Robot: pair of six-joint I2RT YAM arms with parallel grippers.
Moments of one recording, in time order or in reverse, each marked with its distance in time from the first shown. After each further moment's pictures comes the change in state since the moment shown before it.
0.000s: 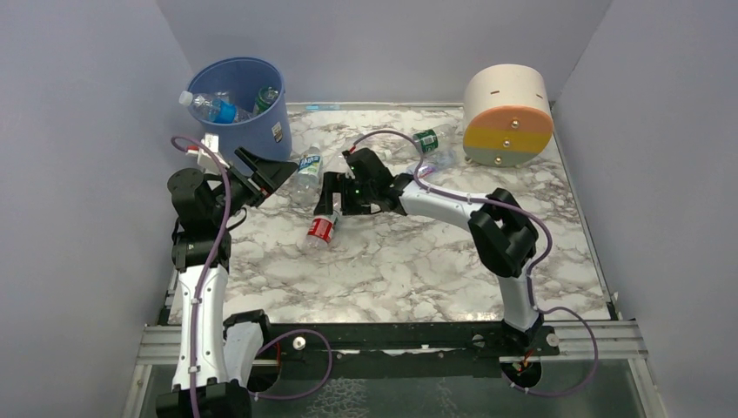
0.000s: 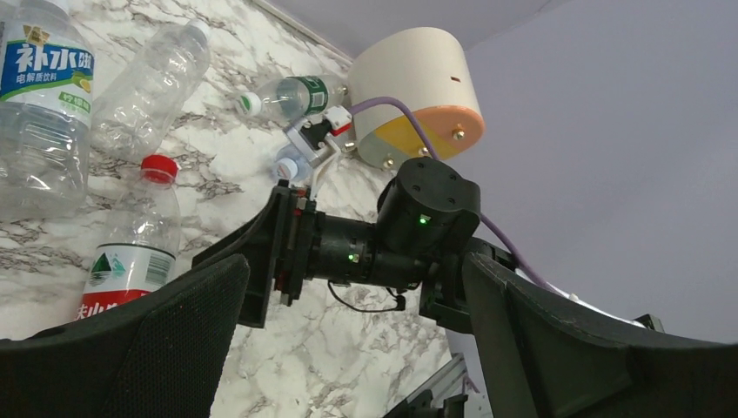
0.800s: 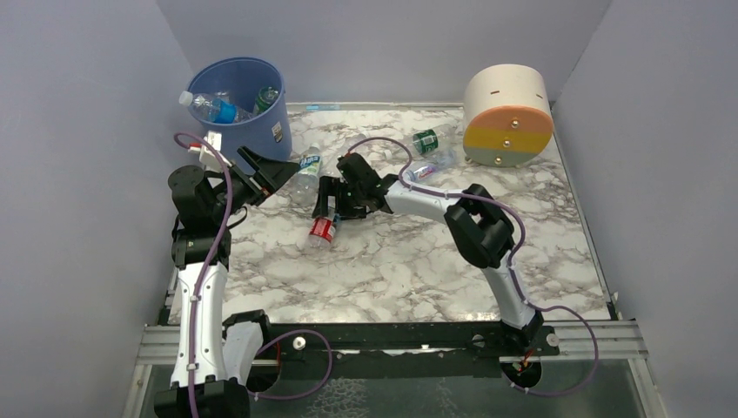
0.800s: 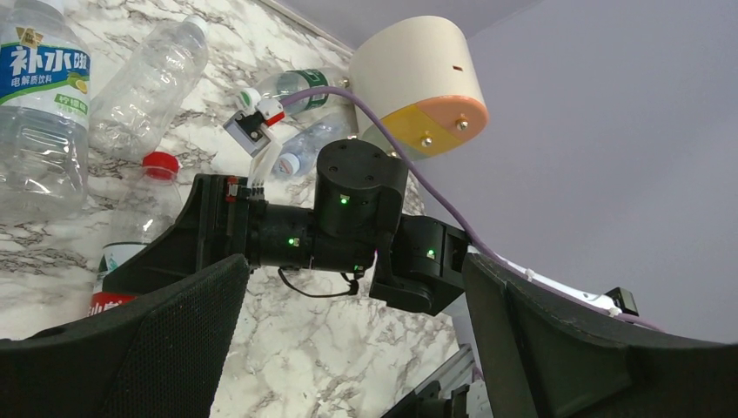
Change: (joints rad) left arm -0.013 0.028 0.027 -0.023 0.016 0.040; right arm 0.000 0.194 0.150 -0.068 0.046 0.042
